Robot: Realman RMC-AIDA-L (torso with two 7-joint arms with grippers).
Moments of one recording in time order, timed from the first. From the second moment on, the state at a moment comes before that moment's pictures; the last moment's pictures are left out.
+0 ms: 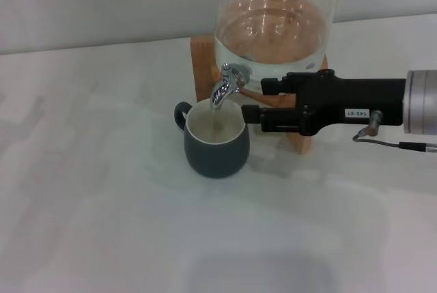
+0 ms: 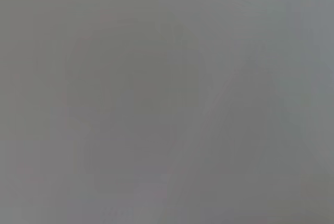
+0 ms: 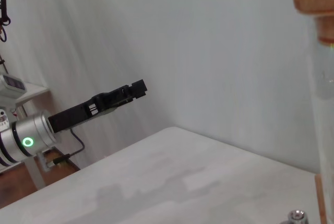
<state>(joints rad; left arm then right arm) -0.29 -2.05 1.10 0.65 -2.33 -1.05 1.98 0.13 2.01 -1.43 -1.46 1.55 1.17 -1.17</state>
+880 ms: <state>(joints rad) -0.29 -2.05 1.10 0.64 -2.33 -1.04 1.98 0.19 2.01 -1.53 -1.45 1.58 1.14 -1.16</state>
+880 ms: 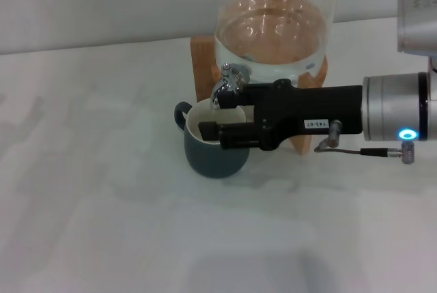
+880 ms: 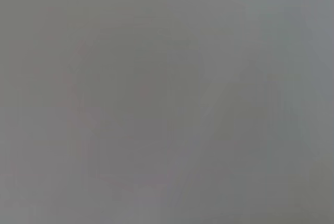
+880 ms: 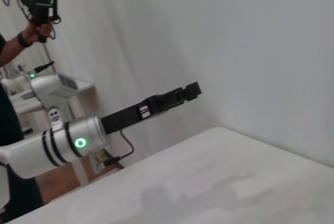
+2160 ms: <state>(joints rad) -0.28 -2.05 1.10 0.64 -2.33 -1.05 1.98 0.16 2.00 -1.47 -1.44 1.57 1.10 -1.16</state>
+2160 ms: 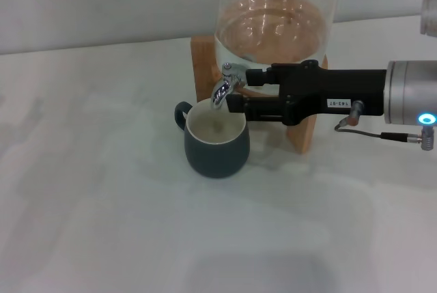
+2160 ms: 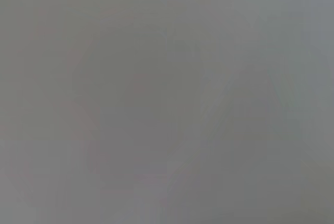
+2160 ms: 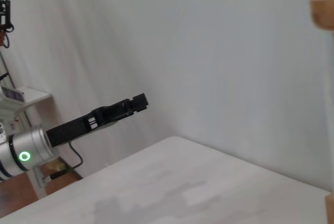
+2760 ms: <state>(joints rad) -0.28 -2.05 1.10 0.64 -2.33 -1.04 1.98 0.16 2.00 -1.41 -1.46 1.59 1.25 -1.17</state>
